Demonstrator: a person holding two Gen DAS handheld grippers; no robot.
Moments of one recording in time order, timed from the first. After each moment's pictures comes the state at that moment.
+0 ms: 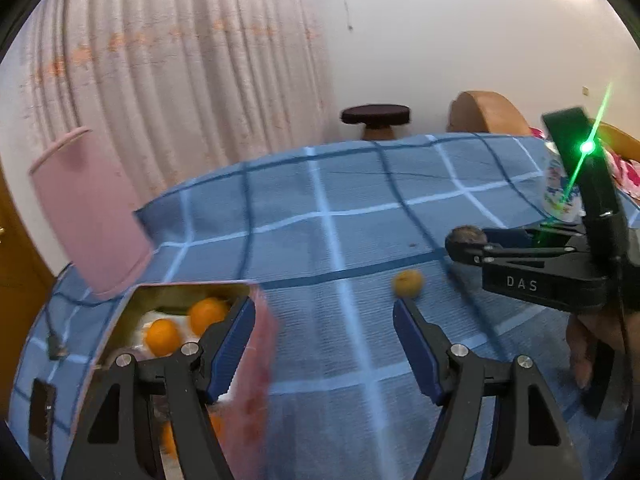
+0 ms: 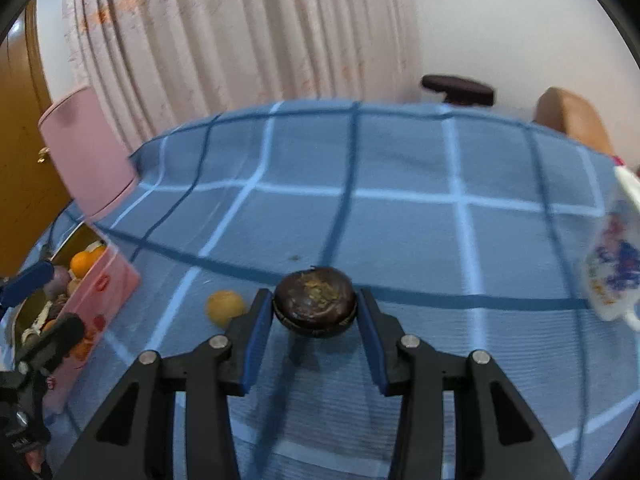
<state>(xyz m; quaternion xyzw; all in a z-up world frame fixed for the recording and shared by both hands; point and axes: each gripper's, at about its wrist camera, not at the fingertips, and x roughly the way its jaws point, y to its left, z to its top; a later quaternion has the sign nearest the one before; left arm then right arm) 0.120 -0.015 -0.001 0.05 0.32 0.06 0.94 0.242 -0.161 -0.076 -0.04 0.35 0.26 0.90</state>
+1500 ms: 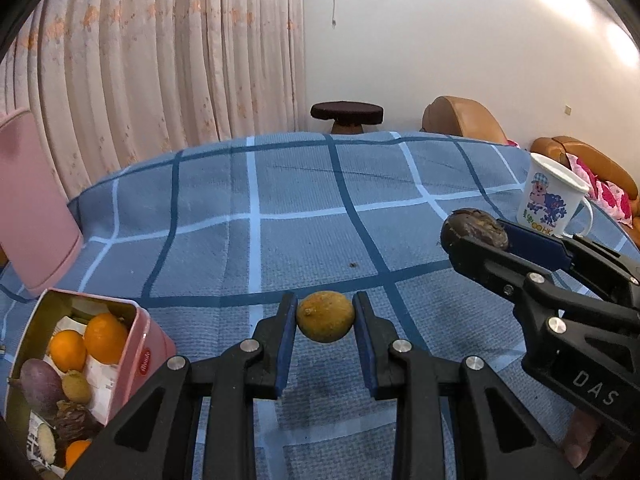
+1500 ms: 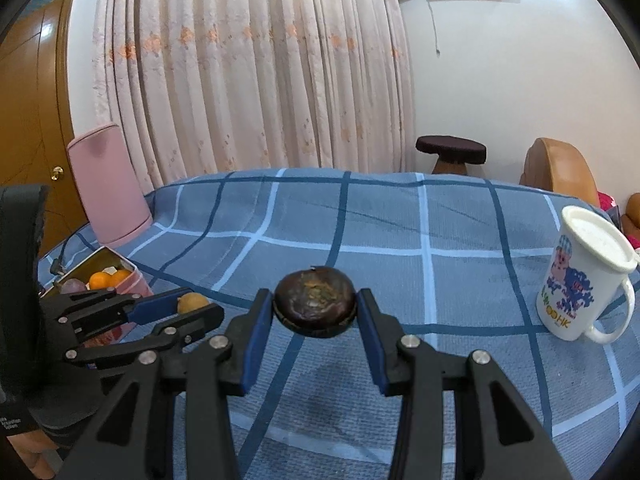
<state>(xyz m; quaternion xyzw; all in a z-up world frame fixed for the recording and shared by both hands) 0.162 -0.034 -0.018 0.00 0.32 0.01 0.95 0.204 -0.180 -0.055 -0.03 0.24 0.28 0.93</state>
